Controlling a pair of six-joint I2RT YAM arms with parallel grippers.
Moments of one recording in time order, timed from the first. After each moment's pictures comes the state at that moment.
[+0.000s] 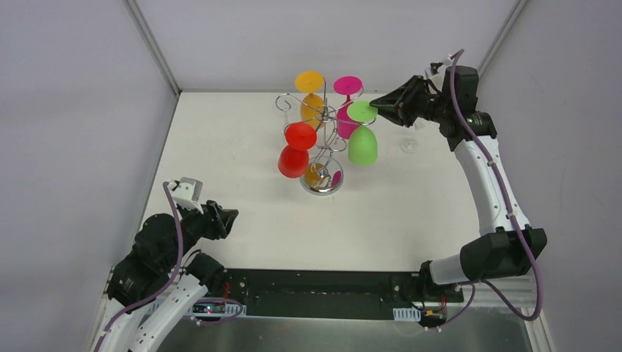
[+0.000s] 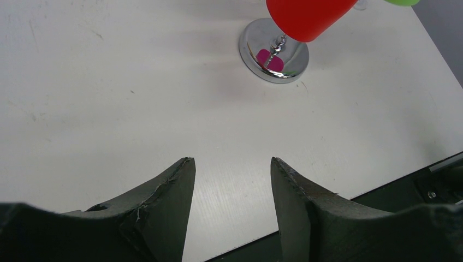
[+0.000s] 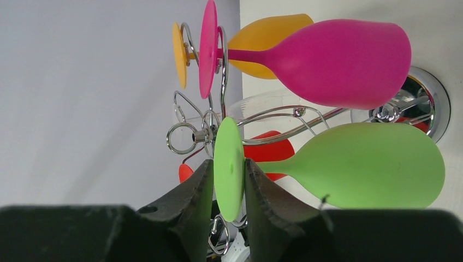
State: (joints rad) left arm -0.53 0.18 0.78 -0.89 -0.12 -0.32; right arm 0.14 1.42 1.53 -0.55 -0.66 1.03
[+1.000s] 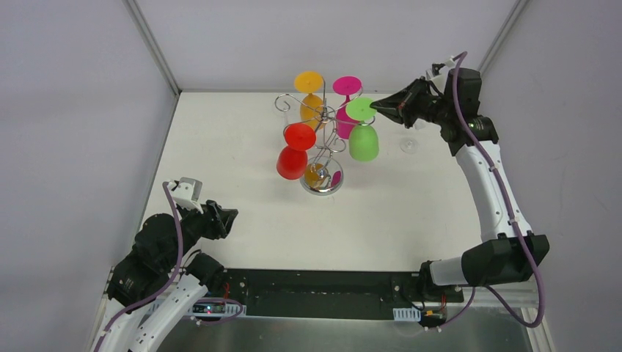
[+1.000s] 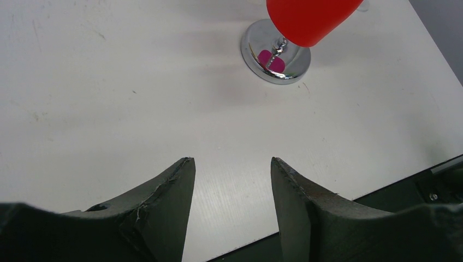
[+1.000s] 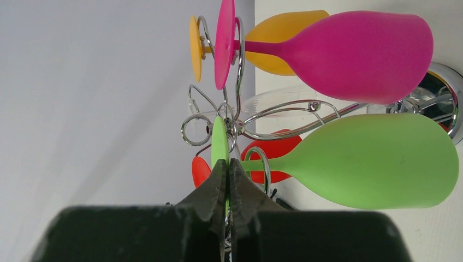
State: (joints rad) left arm -0.53 0.18 0.78 -0.89 -0.13 -0.32; right arm 0.14 1.38 1.49 -0.49 -0.69 1.09
